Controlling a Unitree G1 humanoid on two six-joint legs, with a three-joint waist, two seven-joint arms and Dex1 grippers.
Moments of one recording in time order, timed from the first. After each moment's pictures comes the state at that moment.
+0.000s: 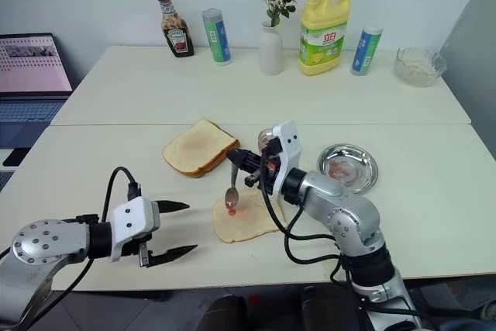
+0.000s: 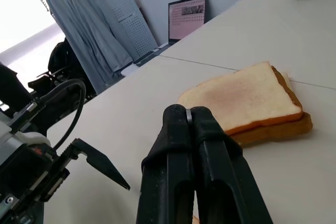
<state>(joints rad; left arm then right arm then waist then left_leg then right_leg) 0.16 0.94 0.15 -0.46 -0.27 0.29 -1.03 -0.49 -0.14 0.22 -0.30 0.63 0.72 0.40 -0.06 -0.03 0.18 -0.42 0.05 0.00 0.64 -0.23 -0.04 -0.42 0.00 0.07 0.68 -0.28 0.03</state>
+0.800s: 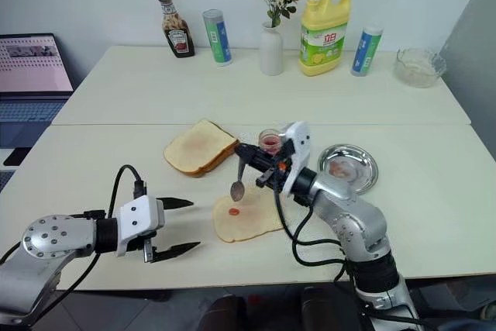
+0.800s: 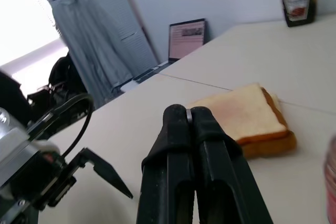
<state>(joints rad) 0.10 0.93 0.10 -0.38 -0.25 0.22 -1.04 -0.41 -0.09 0.09 -0.32 0.68 0.74 0.40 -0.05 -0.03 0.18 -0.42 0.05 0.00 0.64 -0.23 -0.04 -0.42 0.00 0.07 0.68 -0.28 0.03</state>
